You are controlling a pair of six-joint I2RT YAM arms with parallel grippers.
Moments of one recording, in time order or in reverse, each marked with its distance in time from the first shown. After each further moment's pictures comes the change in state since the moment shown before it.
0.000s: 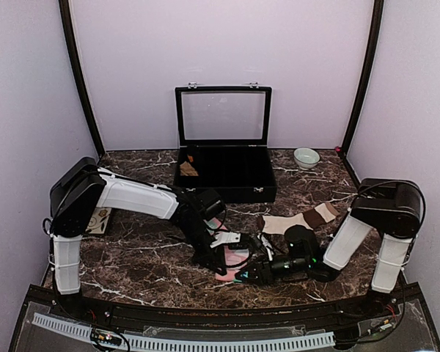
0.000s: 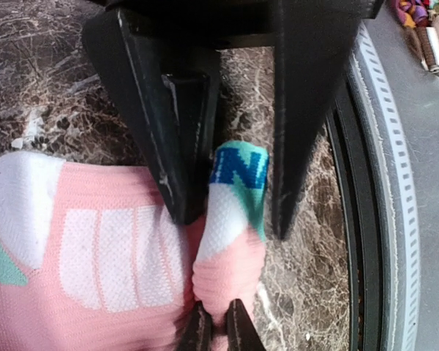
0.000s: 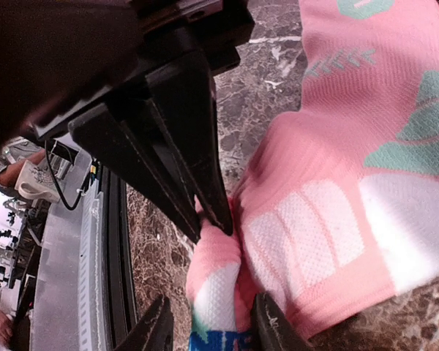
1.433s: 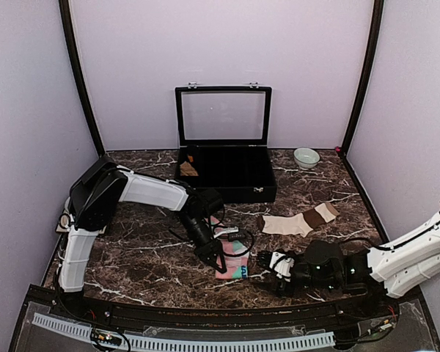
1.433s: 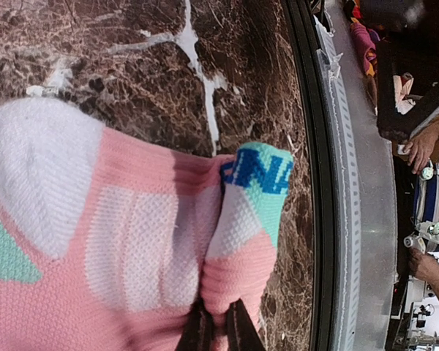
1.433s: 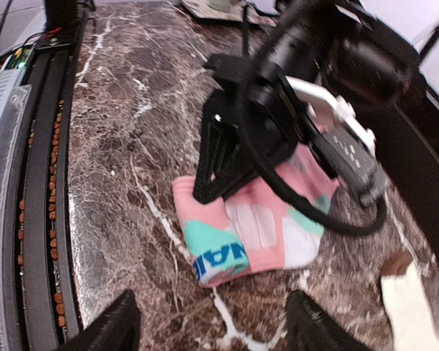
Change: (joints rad) left arm 0.084 0.187 0.170 -0.216 0.229 -0.050; right arm 0.330 -0.711 -0.104 -0.577 0.718 -0.700
